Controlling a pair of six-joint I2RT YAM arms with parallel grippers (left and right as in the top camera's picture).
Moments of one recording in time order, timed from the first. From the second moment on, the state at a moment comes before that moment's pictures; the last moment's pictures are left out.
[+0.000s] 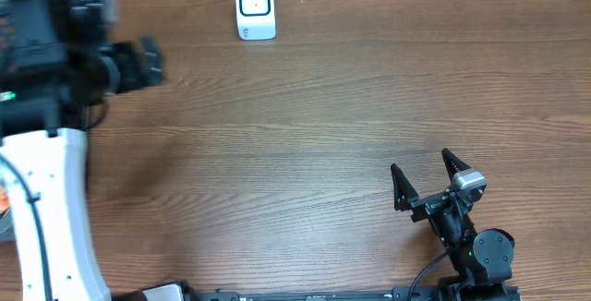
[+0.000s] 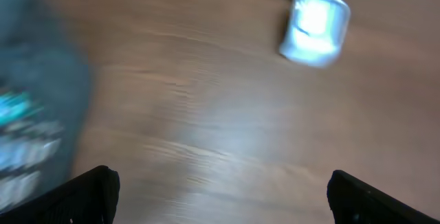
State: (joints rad) left arm 0.22 1.47 1.78 -1.17 0.13 -0.15; right arm 0.12 0.01 0.02 -0.02 -0.20 0.12
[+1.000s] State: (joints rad) left arm 0.91 1.85 1.81 -1.14 0.21 -0.18; right arm 0.12 0.01 0.02 -0.02 -0.20 0.12
